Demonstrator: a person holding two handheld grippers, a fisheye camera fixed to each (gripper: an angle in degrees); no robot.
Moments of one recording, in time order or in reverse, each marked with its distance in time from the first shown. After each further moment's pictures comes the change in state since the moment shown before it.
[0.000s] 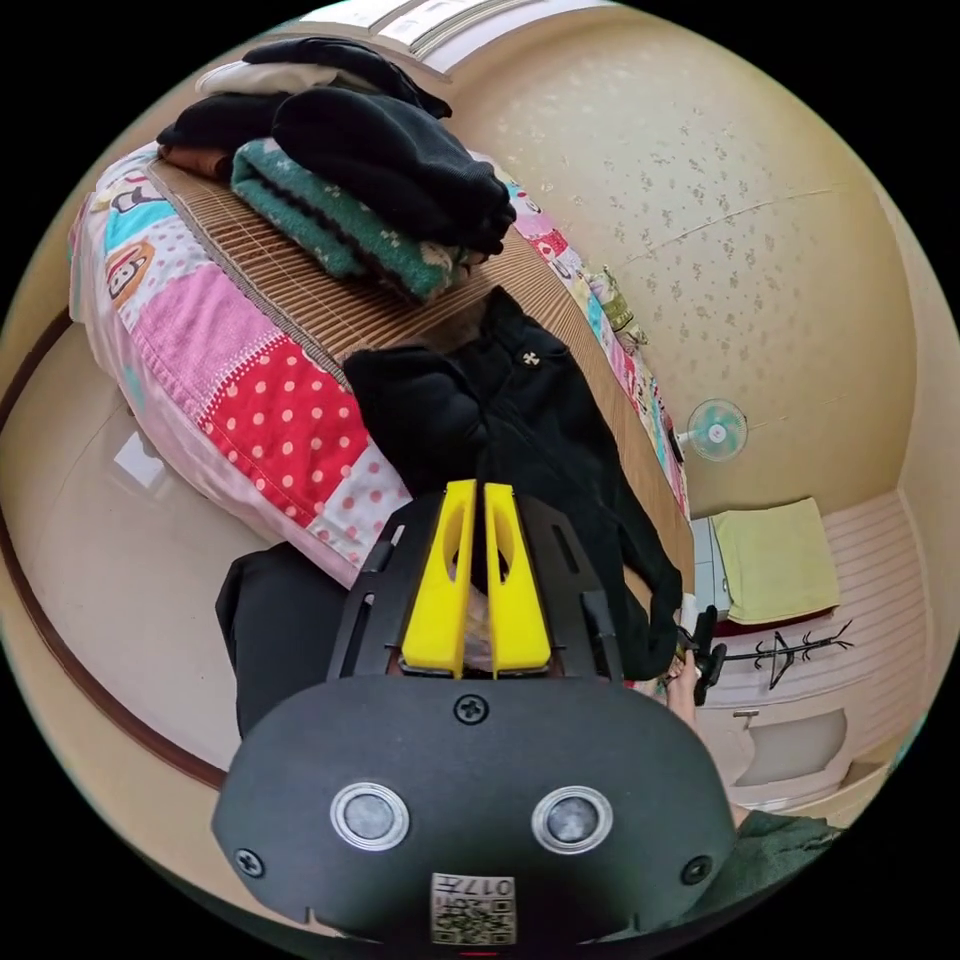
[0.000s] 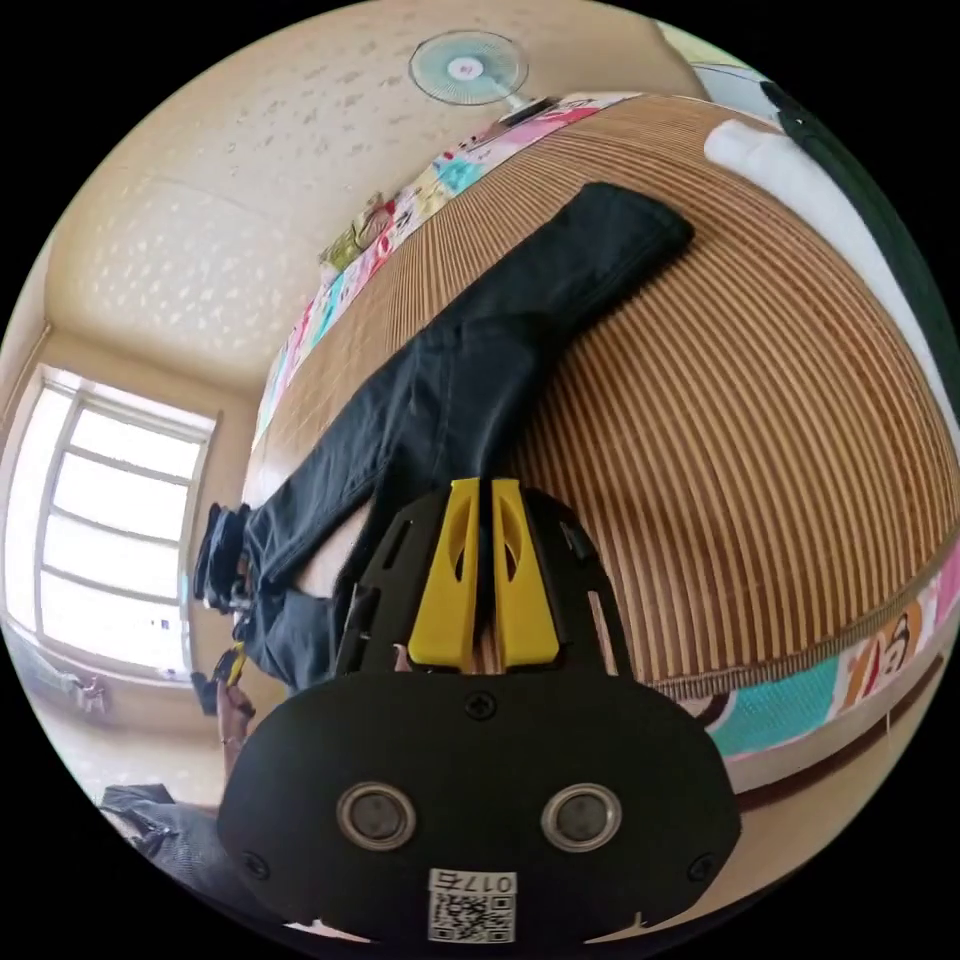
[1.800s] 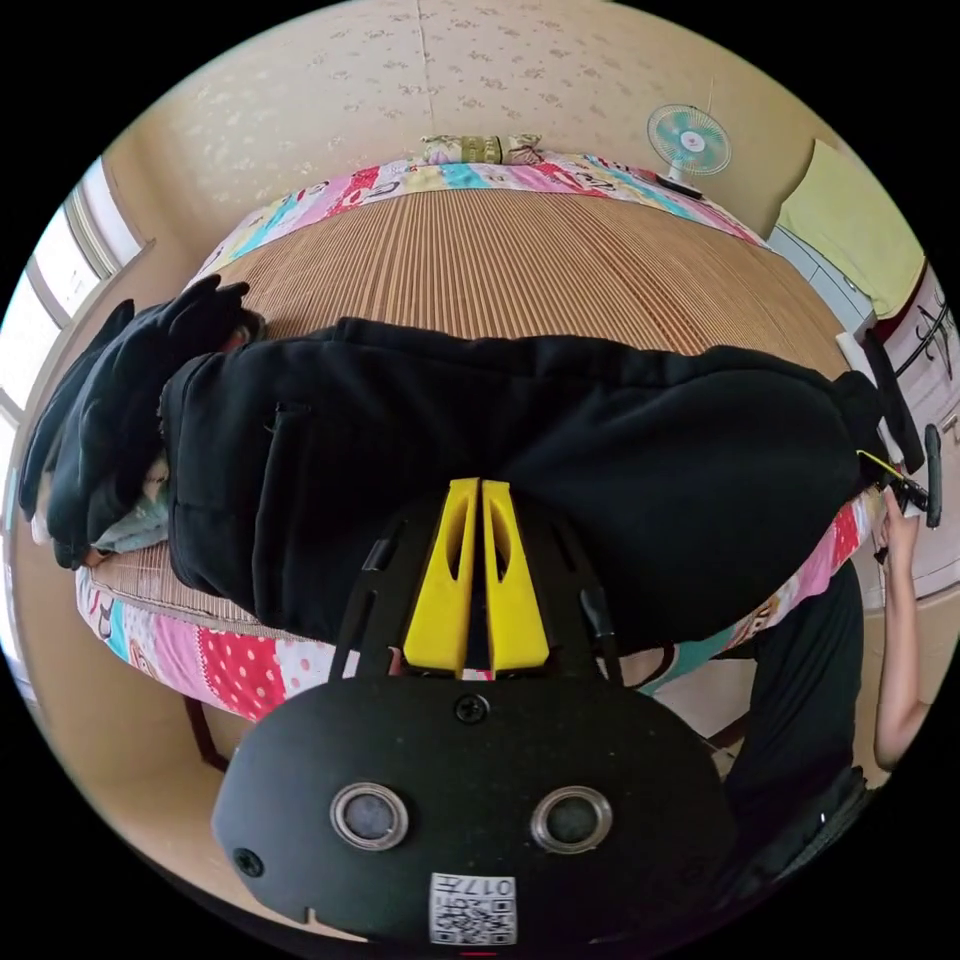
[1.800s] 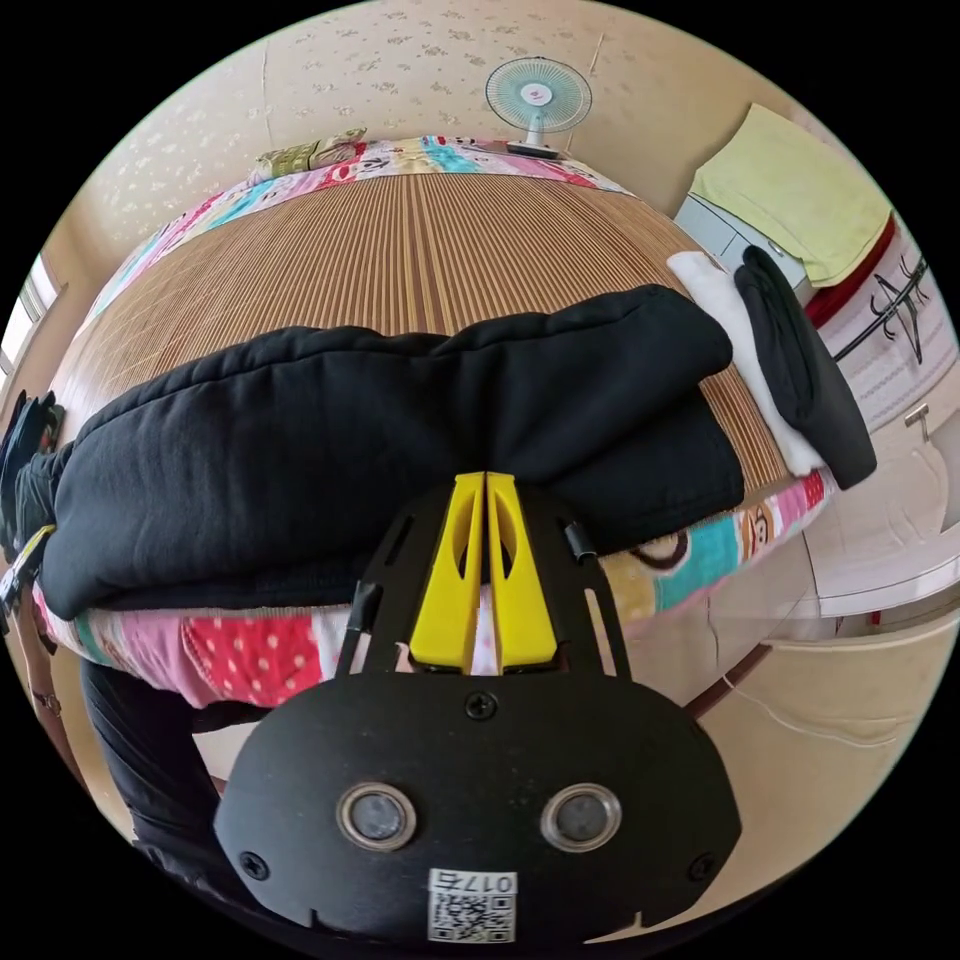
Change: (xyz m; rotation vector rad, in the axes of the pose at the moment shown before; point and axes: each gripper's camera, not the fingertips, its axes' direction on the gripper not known) left arm 0.258 0.020 0.183 -0.222 -0.491 0.776; right arm -0.118 0.189 0.201 0.036 0.714 -0.200
